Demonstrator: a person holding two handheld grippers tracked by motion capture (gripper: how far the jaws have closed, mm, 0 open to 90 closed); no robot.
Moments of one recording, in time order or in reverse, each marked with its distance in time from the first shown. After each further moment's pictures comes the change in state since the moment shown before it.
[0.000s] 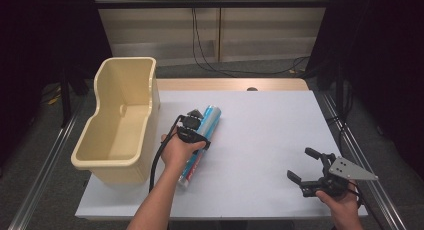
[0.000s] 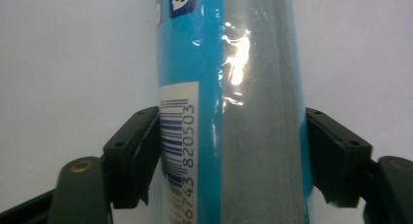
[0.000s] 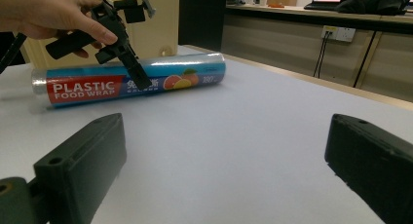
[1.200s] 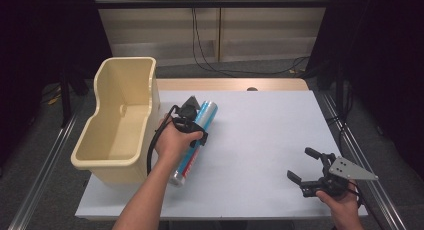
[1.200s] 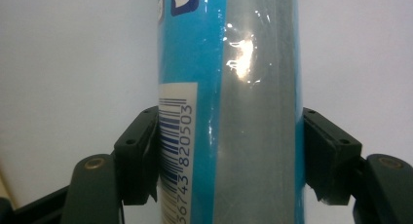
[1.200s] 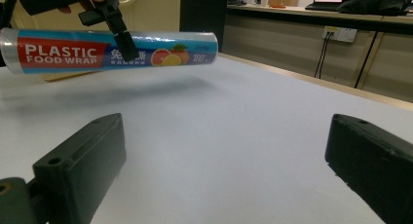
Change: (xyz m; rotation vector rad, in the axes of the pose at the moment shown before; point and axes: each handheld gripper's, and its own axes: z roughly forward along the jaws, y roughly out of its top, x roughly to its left) left arm -0.004 0.015 -0.056 0.091 0.005 -0.106; right arm -0.001 0.000 0.000 -0.001 0.006 -0.003
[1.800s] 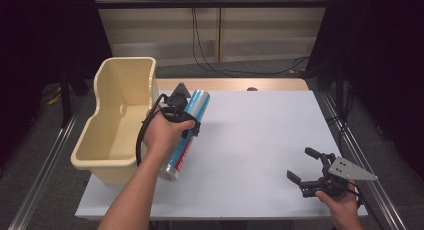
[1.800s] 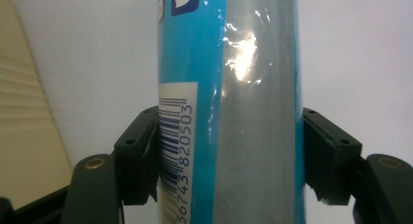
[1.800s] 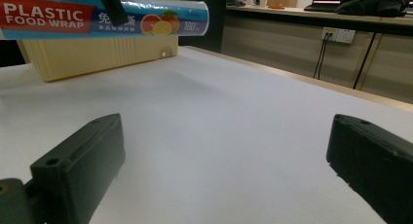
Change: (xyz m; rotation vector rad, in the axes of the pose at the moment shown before) left arm 0.011 0.002 -0.051 -0.030 -0.004 -0.057; right arm 0.001 0.000 0.001 -0.005 -0.004 -0.001
